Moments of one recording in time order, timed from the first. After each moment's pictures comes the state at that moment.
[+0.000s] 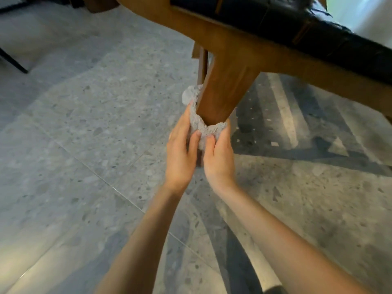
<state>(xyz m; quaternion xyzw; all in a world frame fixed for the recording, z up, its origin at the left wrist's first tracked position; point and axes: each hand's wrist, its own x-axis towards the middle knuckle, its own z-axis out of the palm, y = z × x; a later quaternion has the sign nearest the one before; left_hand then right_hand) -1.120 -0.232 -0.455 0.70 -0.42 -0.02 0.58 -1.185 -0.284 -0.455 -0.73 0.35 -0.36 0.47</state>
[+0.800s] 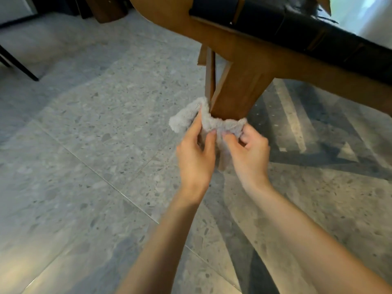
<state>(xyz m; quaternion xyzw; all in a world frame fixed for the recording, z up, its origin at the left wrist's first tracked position) -1.138 -0.231 -0.426 0.72 -0.32 -0.04 0.62 -1.207 -0.297 -0.423 -0.69 0.33 -0.42 0.49</state>
